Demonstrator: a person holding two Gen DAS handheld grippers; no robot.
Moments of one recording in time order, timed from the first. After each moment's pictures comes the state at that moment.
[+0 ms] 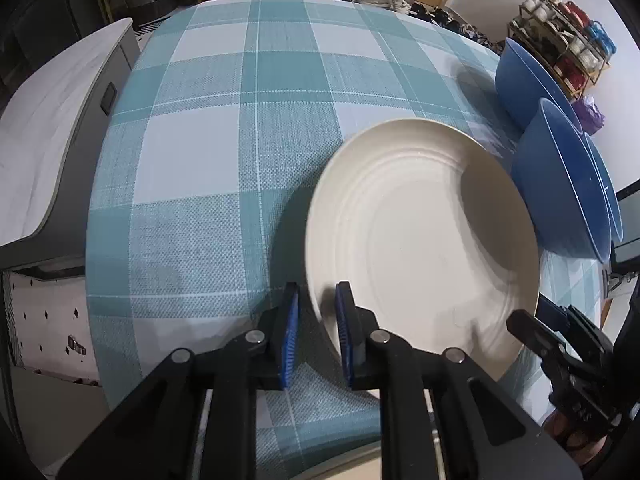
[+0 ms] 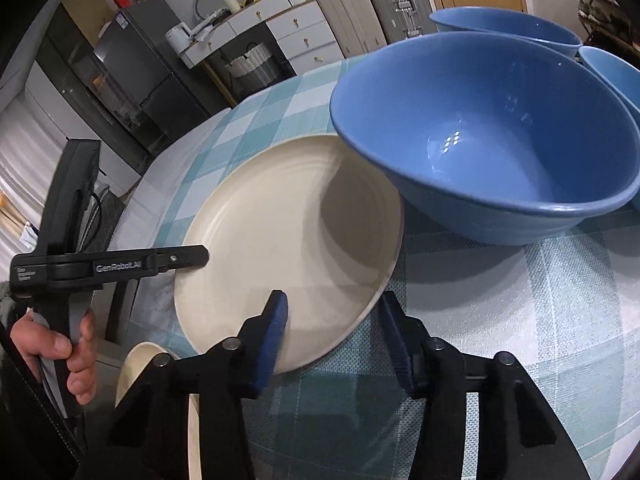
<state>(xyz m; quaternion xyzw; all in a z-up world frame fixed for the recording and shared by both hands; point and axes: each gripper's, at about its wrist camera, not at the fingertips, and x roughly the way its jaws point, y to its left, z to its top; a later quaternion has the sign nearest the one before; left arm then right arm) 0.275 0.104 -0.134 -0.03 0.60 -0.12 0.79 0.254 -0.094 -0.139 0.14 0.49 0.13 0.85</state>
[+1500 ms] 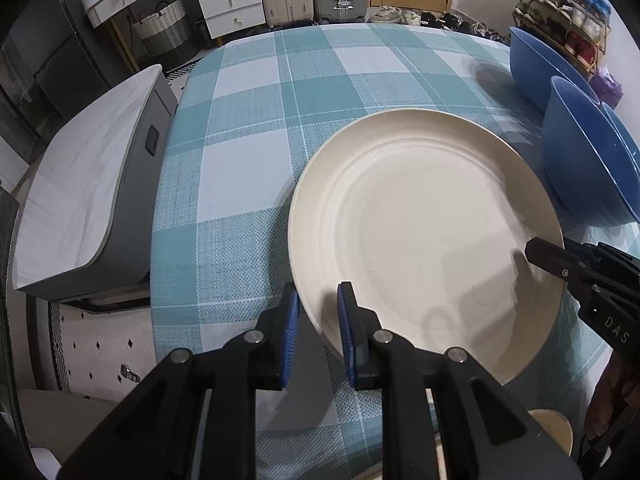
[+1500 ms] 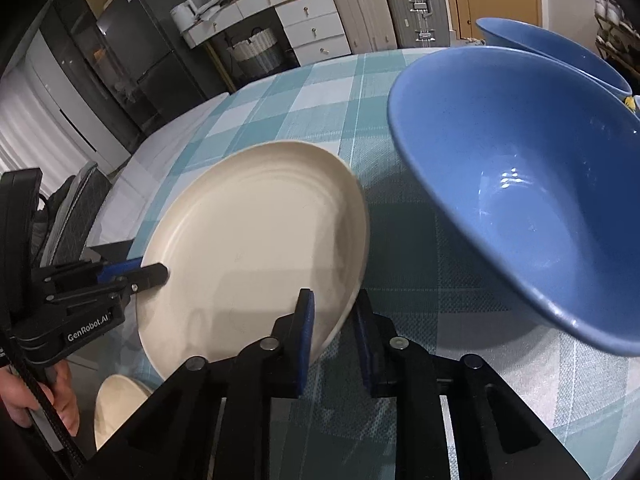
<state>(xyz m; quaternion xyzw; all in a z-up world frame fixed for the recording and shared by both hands) 0.261 0.113 -0.128 0.06 0.55 -0.07 0.83 0.296 -0.068 -0.146 0.09 0.49 0.13 0.86</state>
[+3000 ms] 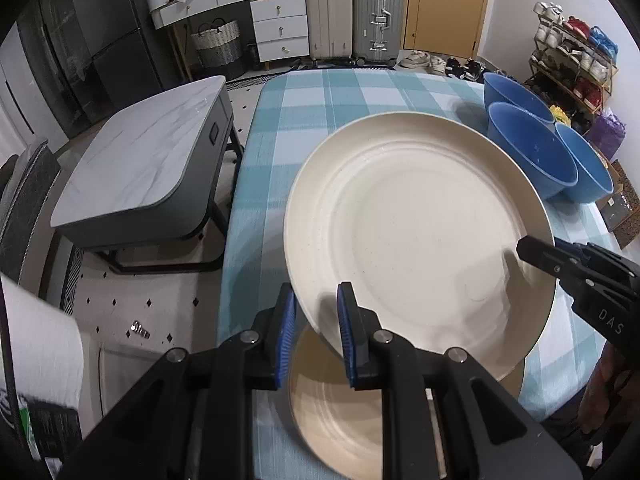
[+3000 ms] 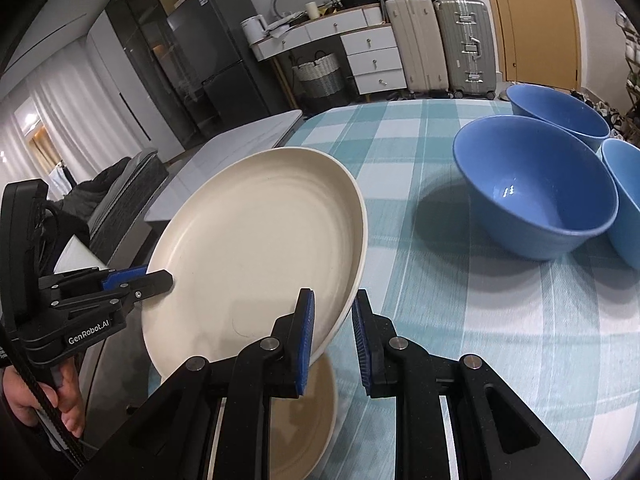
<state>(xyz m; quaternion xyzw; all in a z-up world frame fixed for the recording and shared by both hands) 0.111 0.133 -0.058 0.02 0.49 -0.01 0.87 0.170 -0.054 -0.072 0.07 0.43 0.22 0.87</state>
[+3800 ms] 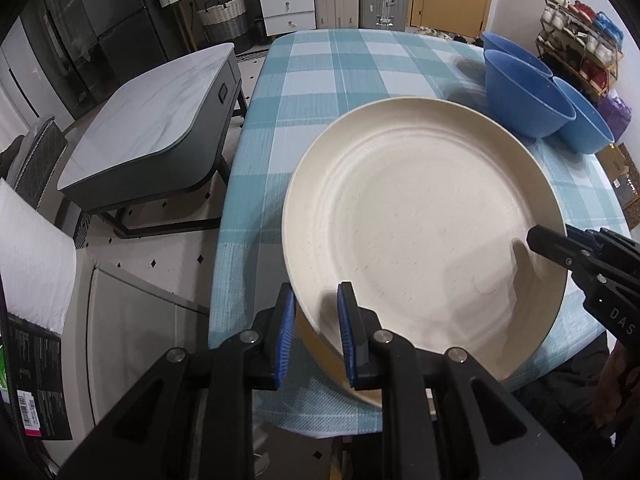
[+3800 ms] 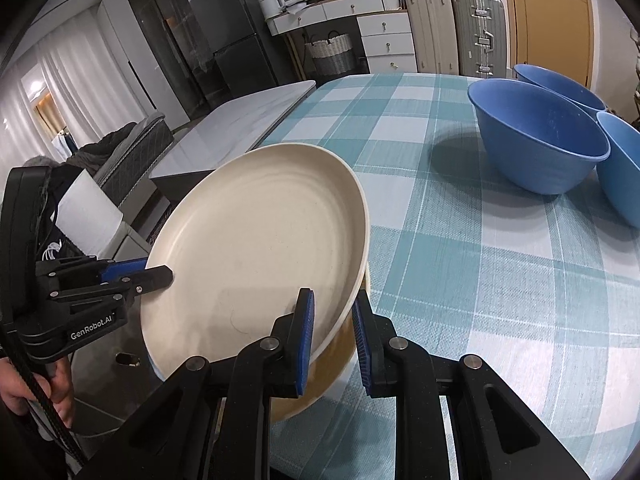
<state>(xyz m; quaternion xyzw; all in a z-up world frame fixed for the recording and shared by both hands) 0.048 0.134 -0.094 0.03 0.52 0.01 0.85 0.101 -0.039 -0.098 0.02 0.45 0.23 0.86</state>
